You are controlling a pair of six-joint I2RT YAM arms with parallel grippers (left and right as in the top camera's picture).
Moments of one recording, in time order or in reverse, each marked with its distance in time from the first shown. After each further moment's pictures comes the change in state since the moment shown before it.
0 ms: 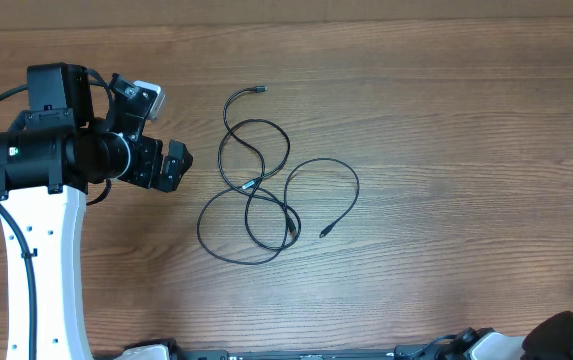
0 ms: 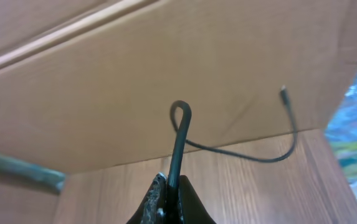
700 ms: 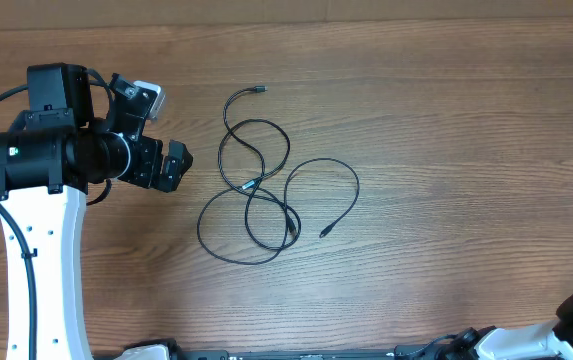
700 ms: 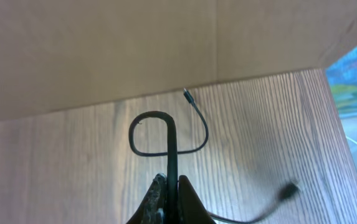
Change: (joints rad) left arm 0.000 0.000 0.000 0.000 0.000 0.000; right arm -0.017 0.206 -0.138 -0.010 -0.076 0.000
